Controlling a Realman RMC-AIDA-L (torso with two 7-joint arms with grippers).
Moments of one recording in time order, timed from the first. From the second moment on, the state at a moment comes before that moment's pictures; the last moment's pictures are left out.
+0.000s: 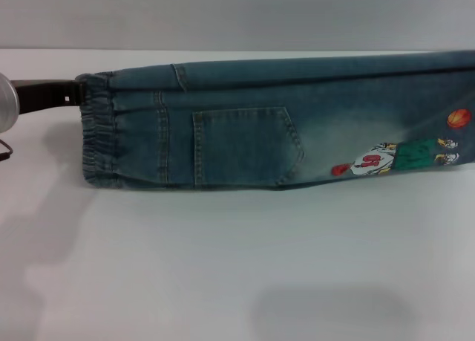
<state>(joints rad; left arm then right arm) -0.19 -2.06 -1.64 -1.65 2.66 -0.91 0.07 0.00 2.07 1.57 1.76 -2.91 0.66 -0.01</state>
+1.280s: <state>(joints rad) -0.23 -2.06 -1.62 -1.58 2.65 -0.85 0.11 0.25 2.08 1.68 1.30 -2.86 0.32 -0.14</state>
